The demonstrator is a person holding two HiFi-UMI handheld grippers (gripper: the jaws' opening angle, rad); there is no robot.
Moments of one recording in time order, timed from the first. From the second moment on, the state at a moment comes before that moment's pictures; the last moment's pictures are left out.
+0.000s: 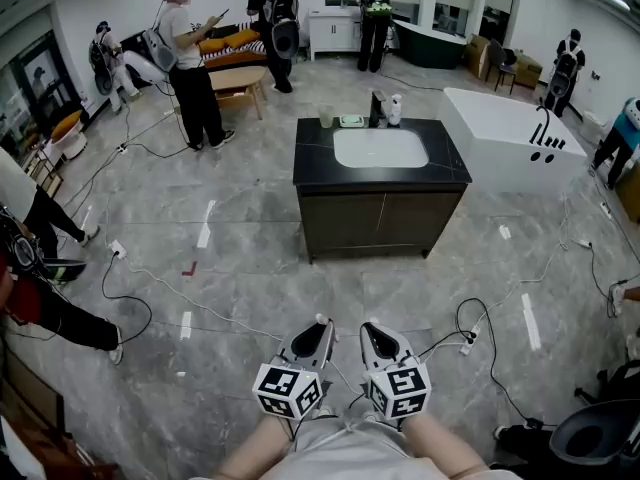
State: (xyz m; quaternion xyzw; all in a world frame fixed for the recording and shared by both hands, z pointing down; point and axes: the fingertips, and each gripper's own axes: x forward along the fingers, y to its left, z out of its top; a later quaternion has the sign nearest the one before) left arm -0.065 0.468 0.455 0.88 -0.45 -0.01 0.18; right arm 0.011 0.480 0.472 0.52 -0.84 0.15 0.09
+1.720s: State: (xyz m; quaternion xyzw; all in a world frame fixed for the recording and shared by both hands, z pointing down) left arm -0.013 0.039 0.463 0.85 -0.50 0.00 0.18; right arm 0.082 0.037 0.487 0.47 -0.86 0.15 0.10
